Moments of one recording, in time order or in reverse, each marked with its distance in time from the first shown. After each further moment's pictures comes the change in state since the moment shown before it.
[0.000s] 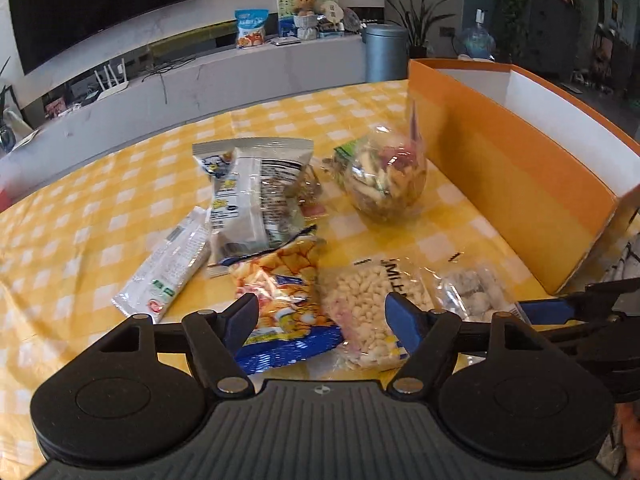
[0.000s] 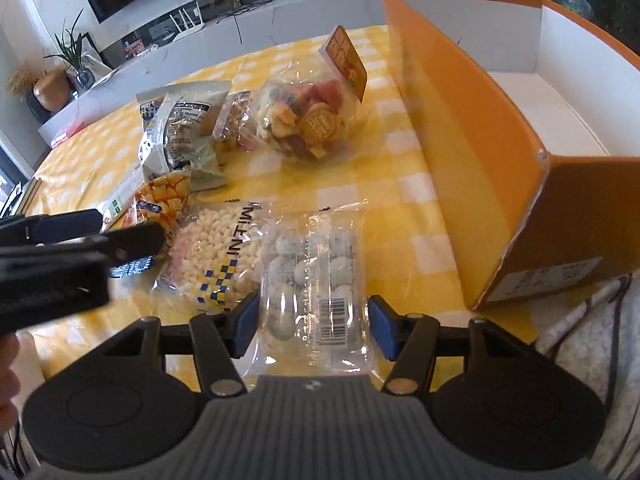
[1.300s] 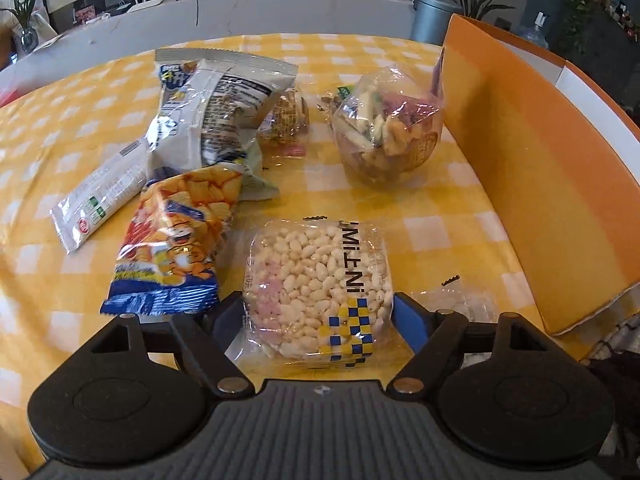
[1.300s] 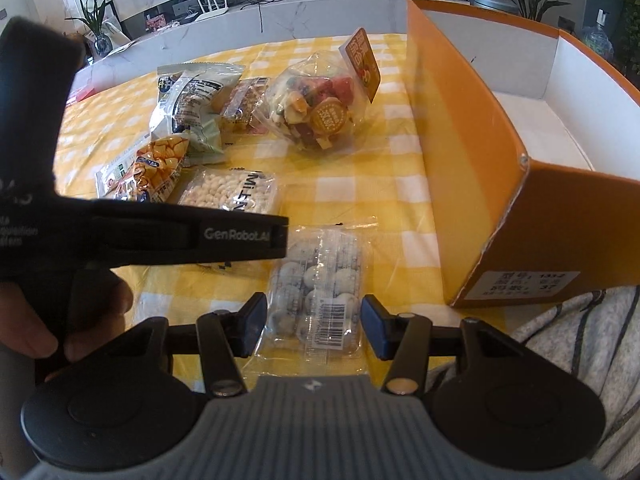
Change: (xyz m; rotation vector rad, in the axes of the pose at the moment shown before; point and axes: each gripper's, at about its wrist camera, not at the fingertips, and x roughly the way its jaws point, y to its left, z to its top) left arm 0.053 -0.018 -0.002 -0.248 0.159 0.022; right arm -0.013 0.003 -0.010 -0.137 0.003 -0.020
